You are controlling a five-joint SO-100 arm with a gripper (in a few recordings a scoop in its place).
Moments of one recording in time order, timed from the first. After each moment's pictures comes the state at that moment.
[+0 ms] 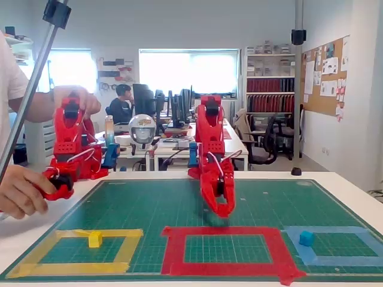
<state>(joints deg) -6.2 59.9 117.9 -37.1 -92.5</state>
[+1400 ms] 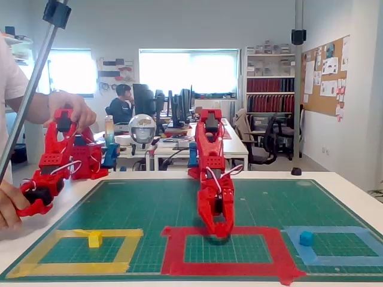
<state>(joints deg) -3.3 37.7 85.3 -31.3 -89.8</state>
